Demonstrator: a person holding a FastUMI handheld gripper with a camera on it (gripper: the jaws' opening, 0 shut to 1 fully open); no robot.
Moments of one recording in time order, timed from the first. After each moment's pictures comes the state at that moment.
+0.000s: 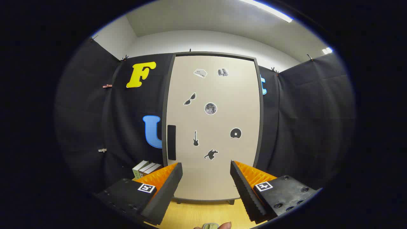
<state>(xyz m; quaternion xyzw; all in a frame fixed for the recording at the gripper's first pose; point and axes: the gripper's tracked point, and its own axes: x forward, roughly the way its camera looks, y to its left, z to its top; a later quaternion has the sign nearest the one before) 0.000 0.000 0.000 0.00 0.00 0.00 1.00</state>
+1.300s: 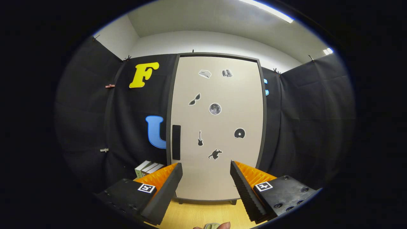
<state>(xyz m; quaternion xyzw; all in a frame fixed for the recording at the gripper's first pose) -0.002 0.017 0.001 0.00 0.00 0.01 1.00</state>
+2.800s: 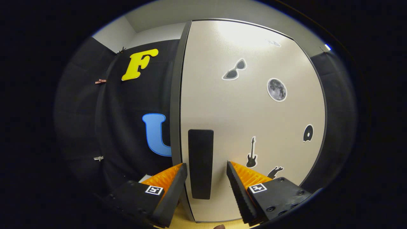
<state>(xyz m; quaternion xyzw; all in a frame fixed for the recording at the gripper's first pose) 0.216 0.111 -0.038 0.02 0.02 0.02 1.00</state>
